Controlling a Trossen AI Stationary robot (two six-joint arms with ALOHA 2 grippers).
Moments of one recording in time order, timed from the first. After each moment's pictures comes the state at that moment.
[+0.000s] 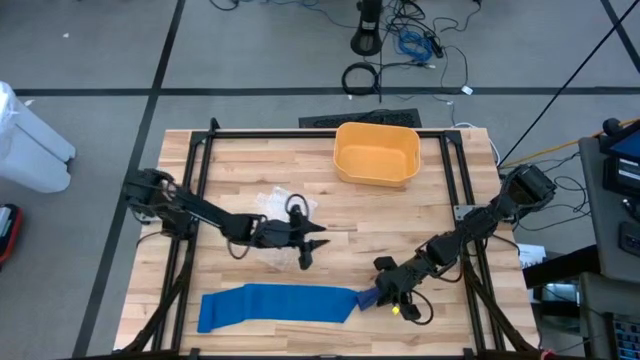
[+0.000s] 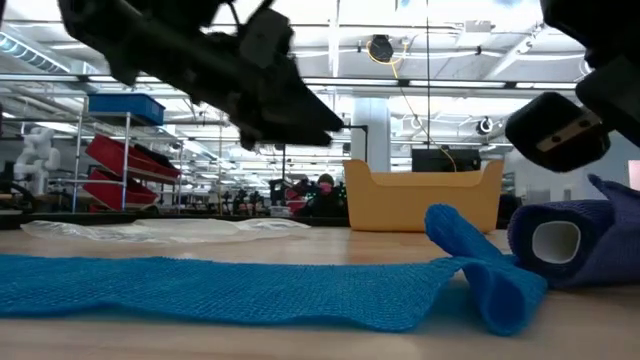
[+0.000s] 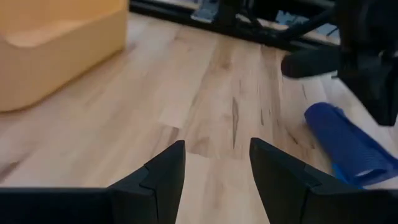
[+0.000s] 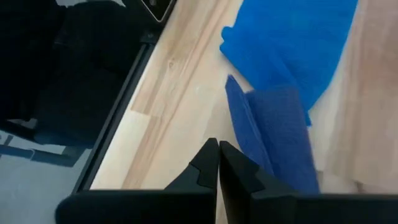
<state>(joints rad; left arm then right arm) -0.21 1.70 0.73 0.58 -0.31 -0.31 0.58 1.50 0.65 0.12 -0.12 0.42</state>
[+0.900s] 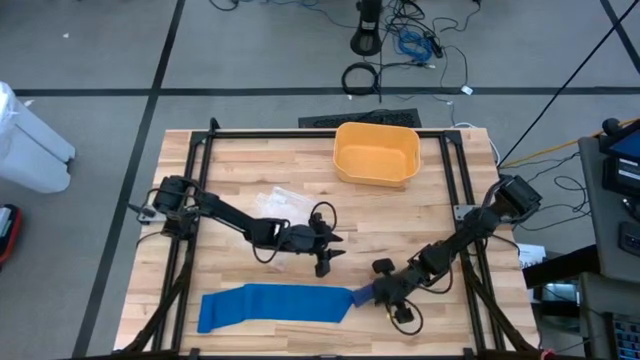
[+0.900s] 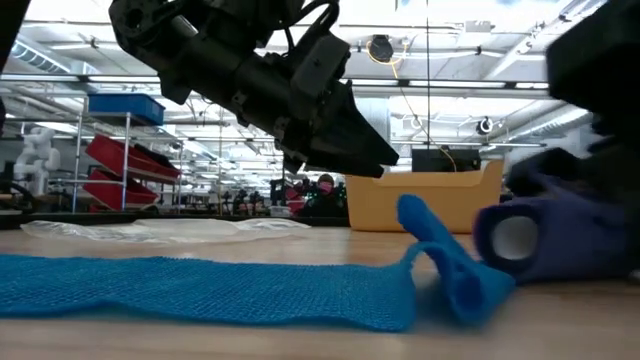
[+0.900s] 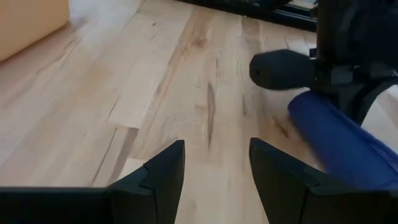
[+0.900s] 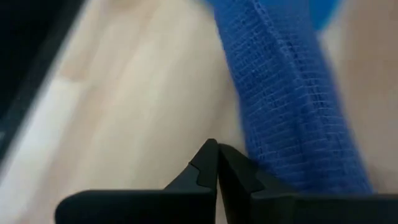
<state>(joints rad) -0.18 1.90 0.93 0.51 -0.19 -0.28 0.57 1.71 0.65 0.14 0.05 0.37</state>
